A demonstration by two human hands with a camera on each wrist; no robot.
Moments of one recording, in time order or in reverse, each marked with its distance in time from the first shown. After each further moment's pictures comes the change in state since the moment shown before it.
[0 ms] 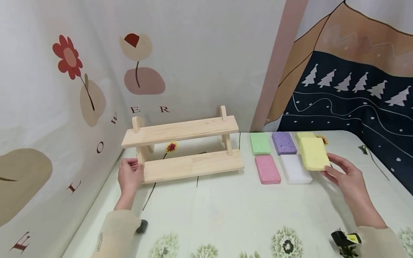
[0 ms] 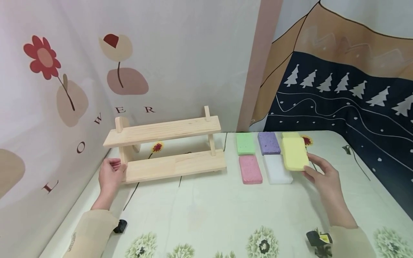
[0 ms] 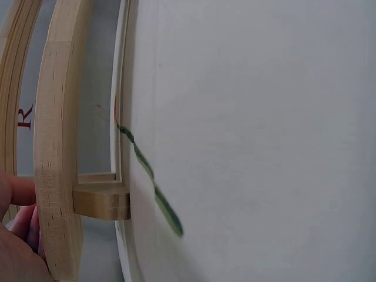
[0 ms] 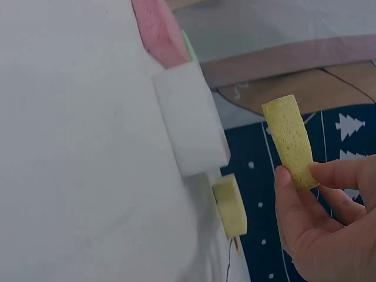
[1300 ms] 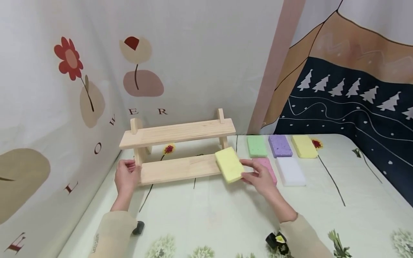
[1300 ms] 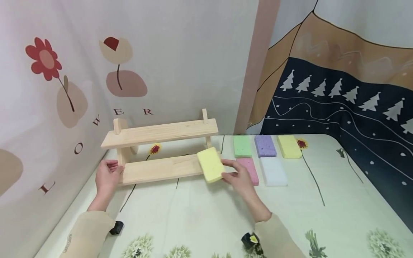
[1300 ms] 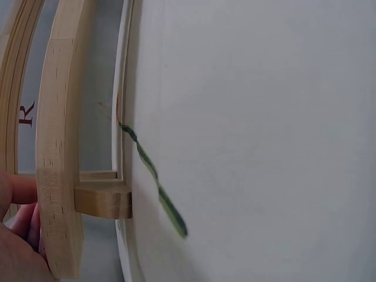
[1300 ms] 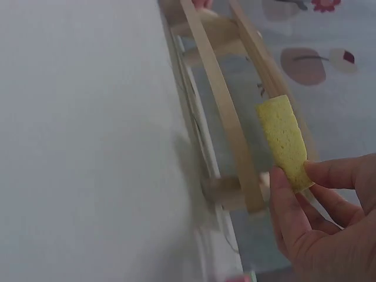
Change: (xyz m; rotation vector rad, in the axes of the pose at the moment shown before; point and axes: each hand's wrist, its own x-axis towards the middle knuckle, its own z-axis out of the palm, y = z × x) left_hand 0.000 -0.004 -0.003 -0.005 -0.029 -0.017; right_hand -0.036 -0.008 0.194 -0.114 -0.369 -0.084
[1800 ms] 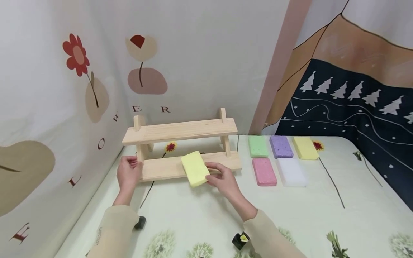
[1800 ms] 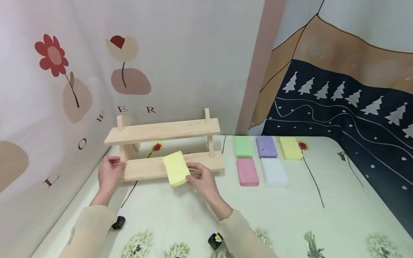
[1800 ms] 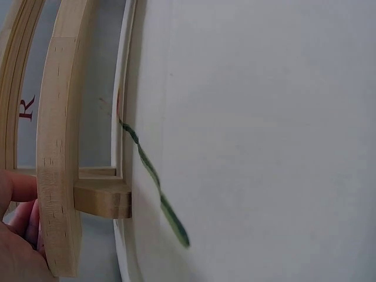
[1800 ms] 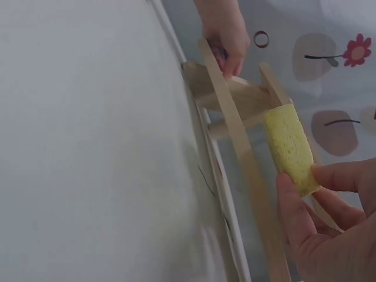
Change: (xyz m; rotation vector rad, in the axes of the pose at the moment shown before) left_hand -0.001 0.006 -0.001 -0.012 0.019 -0.018; right_hand 0.009 -0.007 0.100 0.040 -0.096 -0.054
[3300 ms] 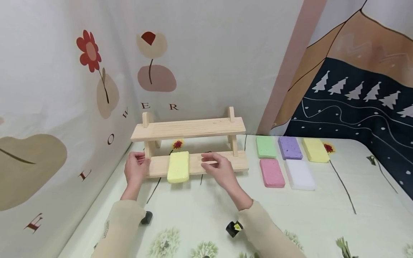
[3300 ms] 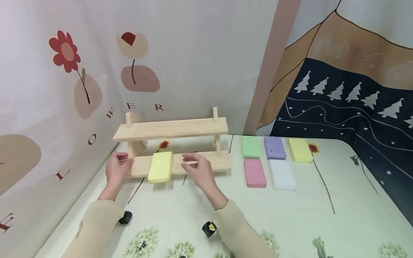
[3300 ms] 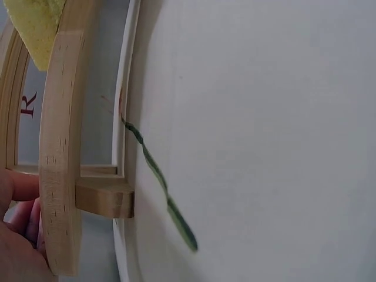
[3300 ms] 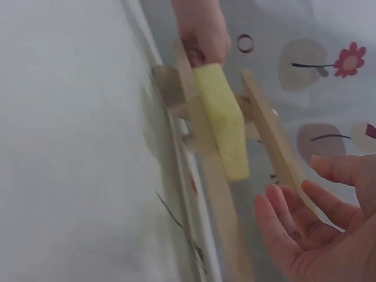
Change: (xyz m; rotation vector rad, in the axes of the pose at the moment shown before) left_hand 0.000 0.000 -0.002 0.023 0.008 0.006; right_hand 0.020 -0.024 0.021 -0.102 -0.014 -0.097
